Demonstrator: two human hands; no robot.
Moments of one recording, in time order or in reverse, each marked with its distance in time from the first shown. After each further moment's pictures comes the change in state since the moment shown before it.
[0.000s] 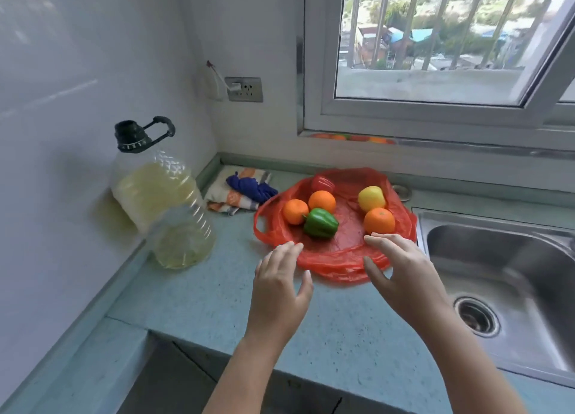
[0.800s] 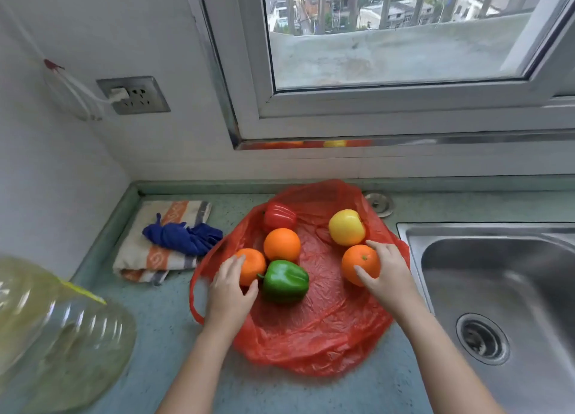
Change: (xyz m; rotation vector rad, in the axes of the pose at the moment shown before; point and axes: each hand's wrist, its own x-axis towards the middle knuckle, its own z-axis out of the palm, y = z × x) left_hand 0.200 -0.123 0.135 0.069 -0.281 -0.211; right_hand 0.128 0.175 0.123 0.124 -0.127 0.562
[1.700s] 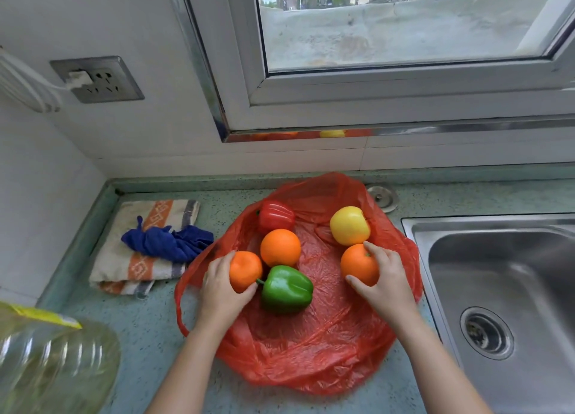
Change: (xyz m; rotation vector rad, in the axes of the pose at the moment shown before) left_hand 0.038 -0.027 0.016 -0.034 -0.063 -0.093; right_hand 0.008 0.011 0.033 0.064 0.013 0.058
